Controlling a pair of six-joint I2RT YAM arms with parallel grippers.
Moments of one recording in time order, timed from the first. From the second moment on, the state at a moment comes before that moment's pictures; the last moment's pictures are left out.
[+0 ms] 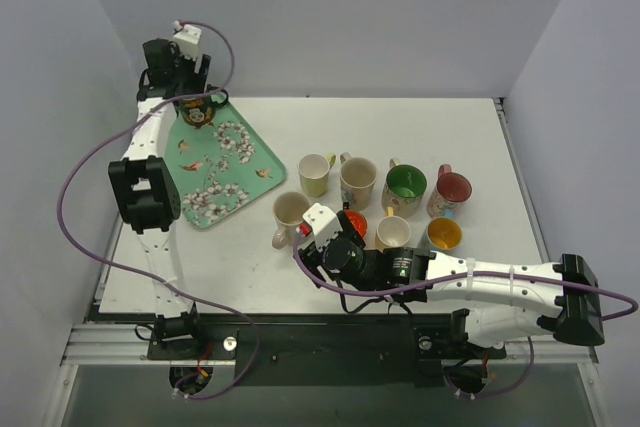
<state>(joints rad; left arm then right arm) 0.11 2.28 2.13 -0.18 0.09 0.23 1.33 1.22 0.91 -0.32 0.54 0.21</state>
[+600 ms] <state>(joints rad) -0.11 2.48 2.21 -0.25 -0.11 1.45 1.32 1.20 0.88 -0.32 0.56 0.23</state>
